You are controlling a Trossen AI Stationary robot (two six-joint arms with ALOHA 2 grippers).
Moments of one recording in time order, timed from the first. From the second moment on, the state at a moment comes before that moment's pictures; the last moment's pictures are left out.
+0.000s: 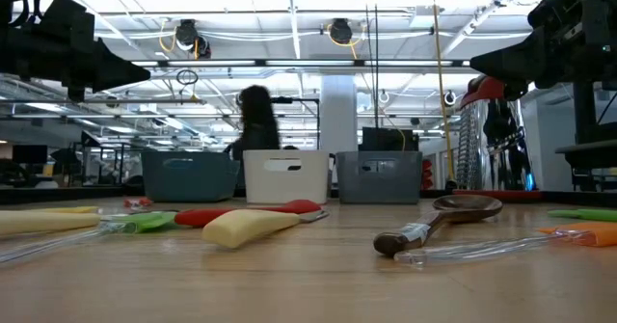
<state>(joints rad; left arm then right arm) -0.23 0.01 0.01 0.08 -0.86 -0.06 -0.12 0.03 0.02 0.08 0.00 0.07</state>
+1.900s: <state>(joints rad) -0.27 0.83 0.67 -0.29 -0.61 -0.56 -0.12 0.77 0.02 1.11 0.10 -0.06</state>
